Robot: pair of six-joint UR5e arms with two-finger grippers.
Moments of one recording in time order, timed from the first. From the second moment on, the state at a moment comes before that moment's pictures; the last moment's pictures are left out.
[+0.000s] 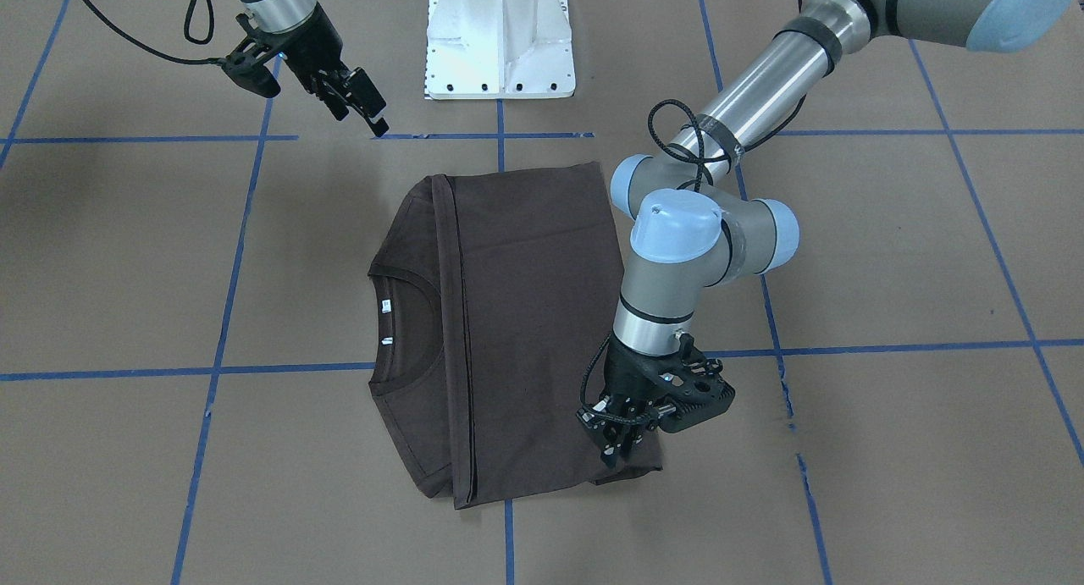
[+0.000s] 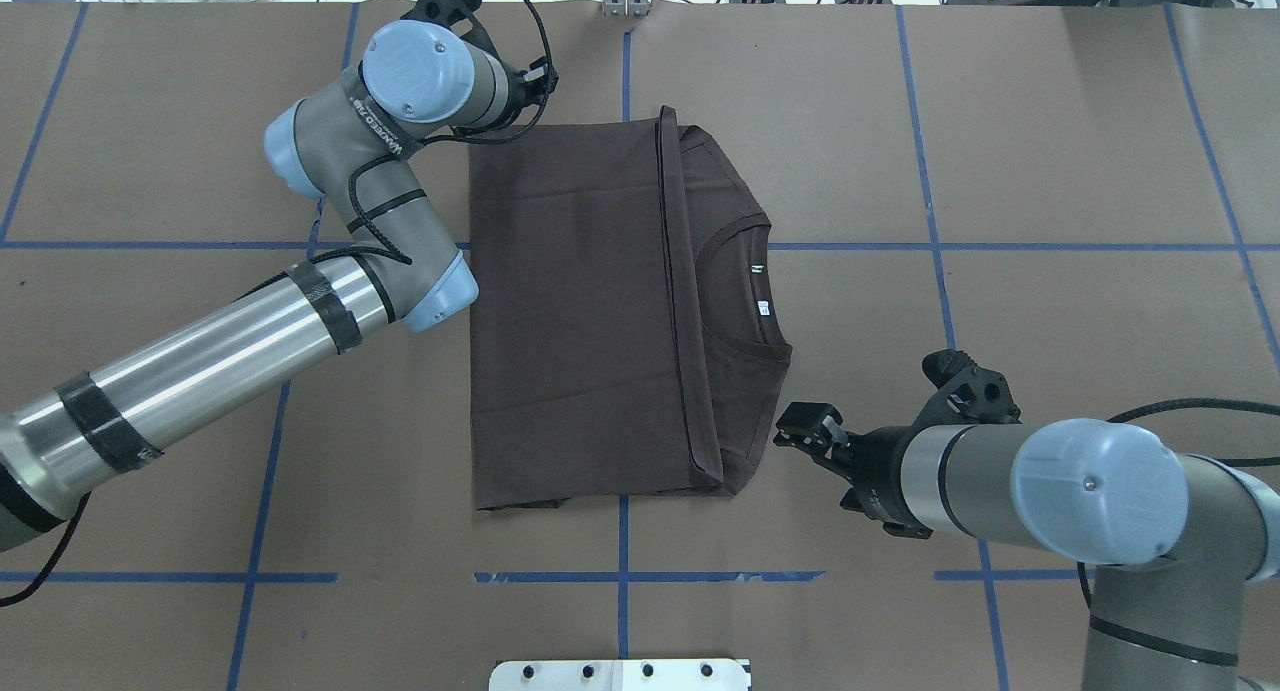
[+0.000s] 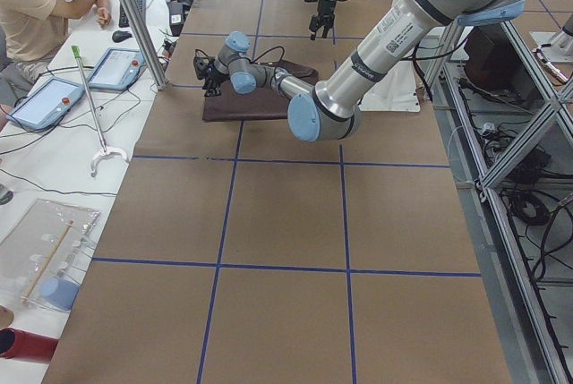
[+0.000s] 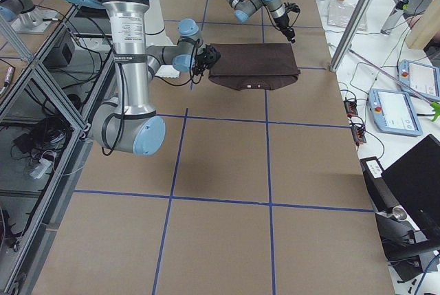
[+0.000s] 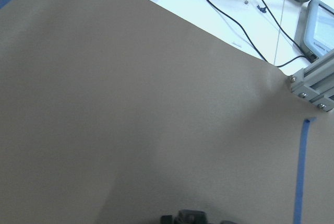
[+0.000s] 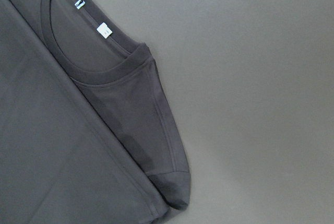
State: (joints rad) left arm -0.75 -2.45 -1.06 -2.28 -1.62 -1.55; right arm 0.31 -1.44 2.14 -1.19 1.62 2.08
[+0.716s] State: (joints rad) left arm -0.77 -2.11 -1.52 -2.27 -1.79 -1.55; right arm 0.30 -1.10 1.91 -1.54 1.63 1.63
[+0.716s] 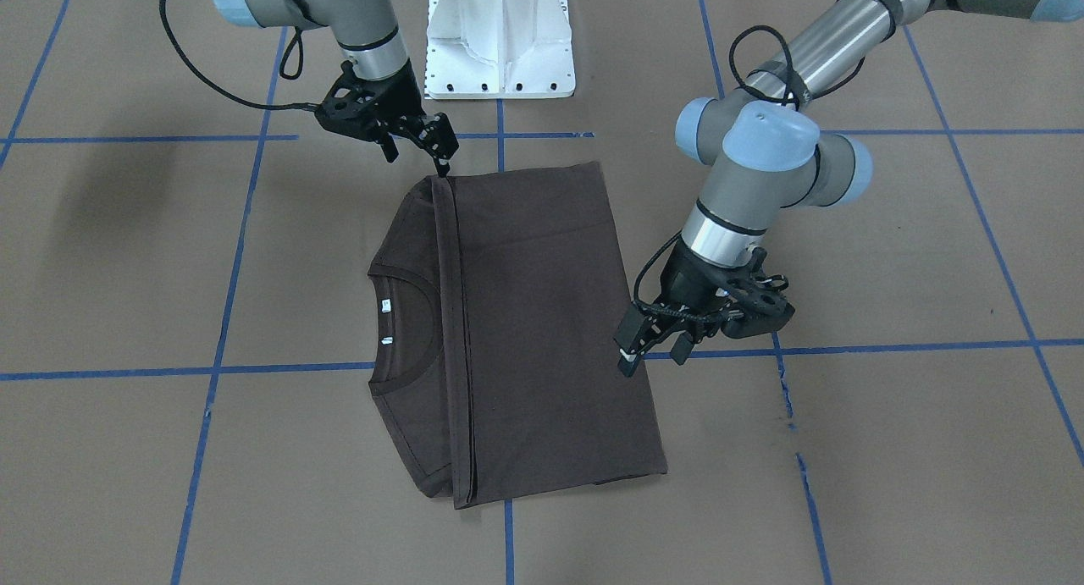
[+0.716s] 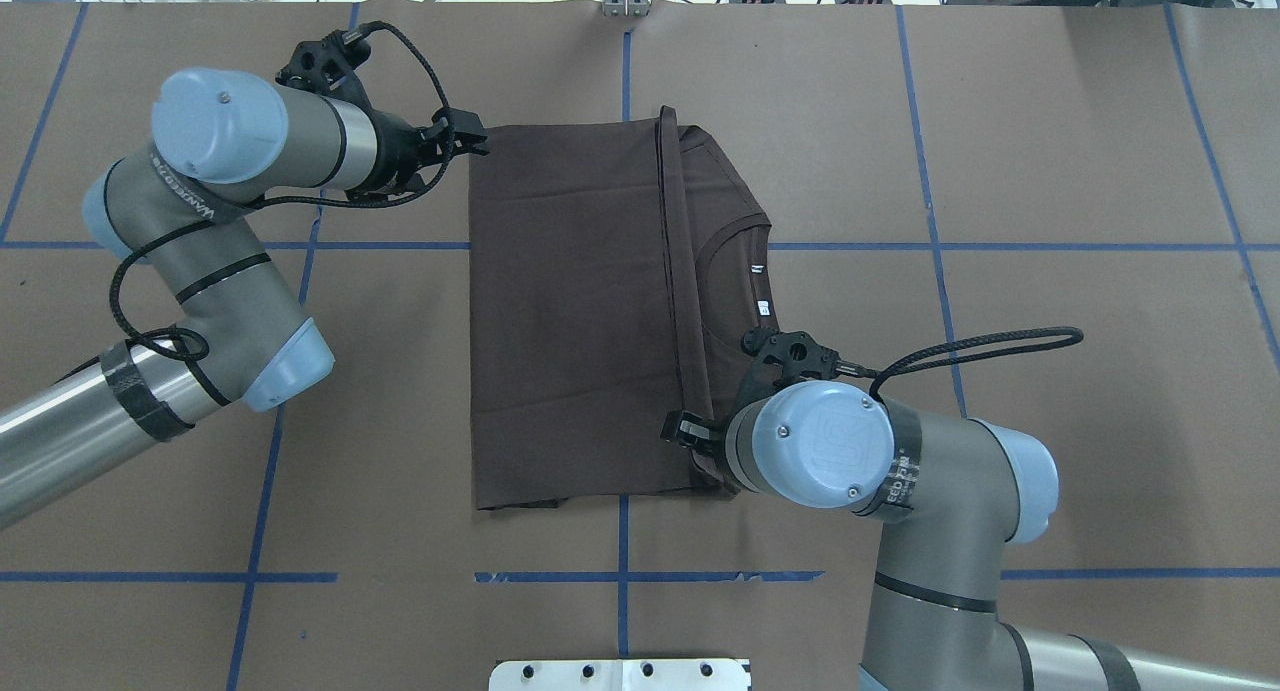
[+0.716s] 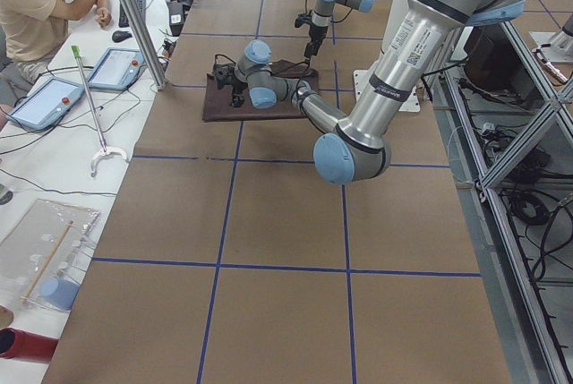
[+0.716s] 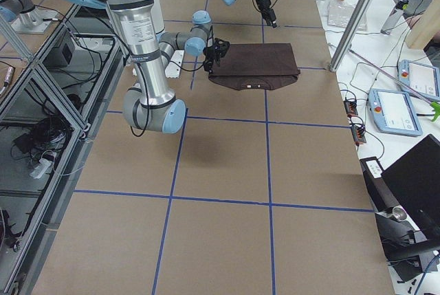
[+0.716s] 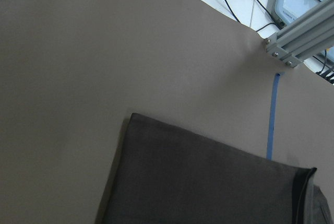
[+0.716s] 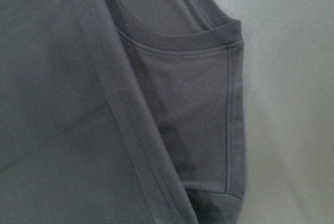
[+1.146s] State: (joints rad) left arm -0.77 -2.08 -1.55 -2.27 -1.80 -1.56; right arm 0.29 -1.05 1.83 -1.58 1.63 1.31
